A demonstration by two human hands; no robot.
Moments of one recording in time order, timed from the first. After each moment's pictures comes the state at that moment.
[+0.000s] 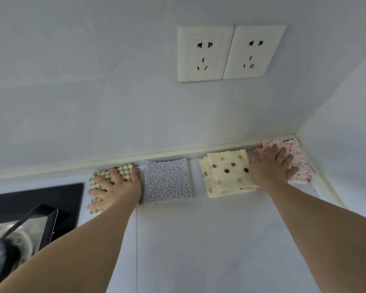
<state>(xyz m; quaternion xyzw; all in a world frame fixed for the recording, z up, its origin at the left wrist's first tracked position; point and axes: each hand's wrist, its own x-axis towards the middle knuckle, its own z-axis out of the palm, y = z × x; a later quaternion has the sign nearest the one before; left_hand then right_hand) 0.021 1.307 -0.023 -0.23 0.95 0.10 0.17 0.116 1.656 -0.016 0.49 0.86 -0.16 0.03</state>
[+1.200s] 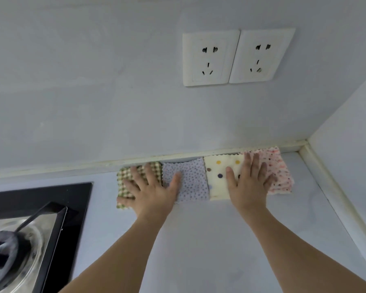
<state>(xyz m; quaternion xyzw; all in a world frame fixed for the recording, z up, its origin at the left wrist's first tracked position) 0.067 1.359 0.002 -0.09 0.97 0.16 0.15 0.125 1.575 -0.028 0.33 0.93 -0.13 -0.04</state>
